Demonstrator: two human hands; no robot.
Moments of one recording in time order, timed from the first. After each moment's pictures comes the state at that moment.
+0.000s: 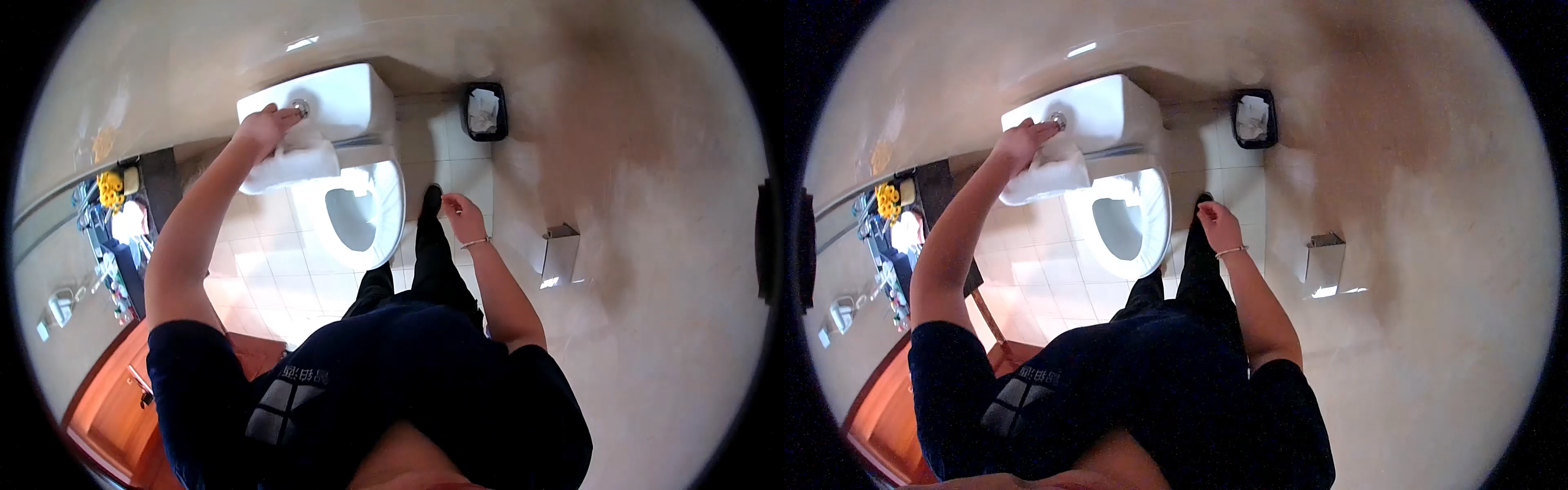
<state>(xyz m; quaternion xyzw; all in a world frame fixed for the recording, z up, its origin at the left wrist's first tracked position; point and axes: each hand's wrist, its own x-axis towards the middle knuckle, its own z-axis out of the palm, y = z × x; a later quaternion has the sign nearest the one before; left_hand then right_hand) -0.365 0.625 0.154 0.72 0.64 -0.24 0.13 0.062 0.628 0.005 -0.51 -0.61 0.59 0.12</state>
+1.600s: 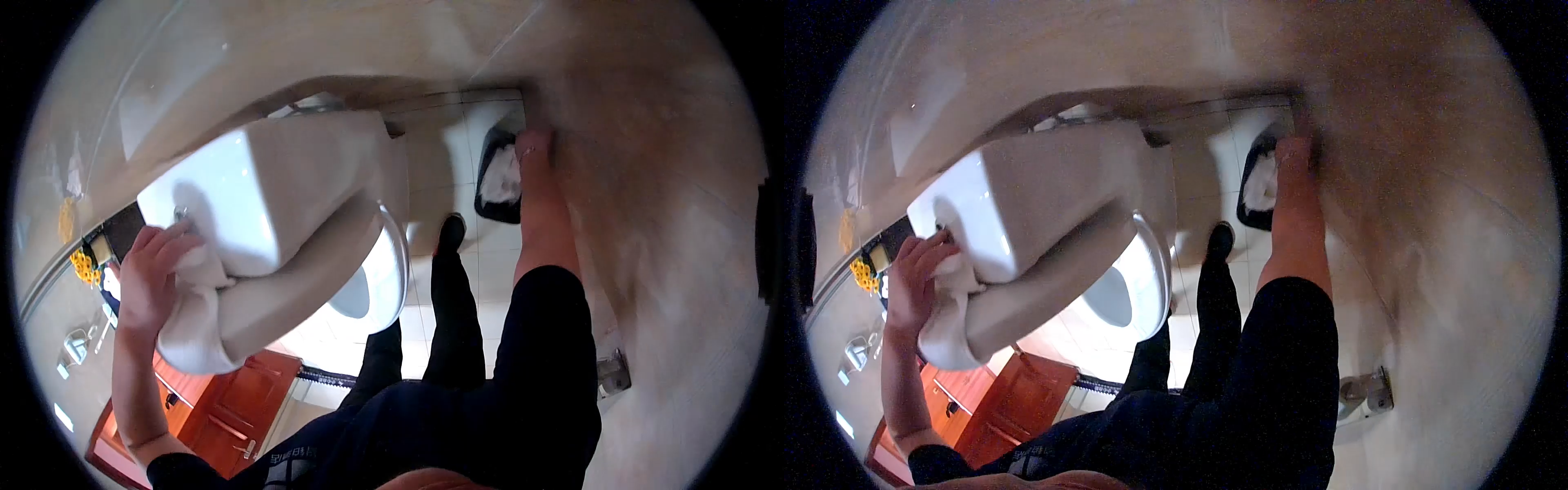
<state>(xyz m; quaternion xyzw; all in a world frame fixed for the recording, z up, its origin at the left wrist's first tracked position) -0.333 0.711 0.103 0.65 0.72 -0.19 0.18 0.013 0.952 -0.388 -0.40 -0.82 0.02 -0.42</state>
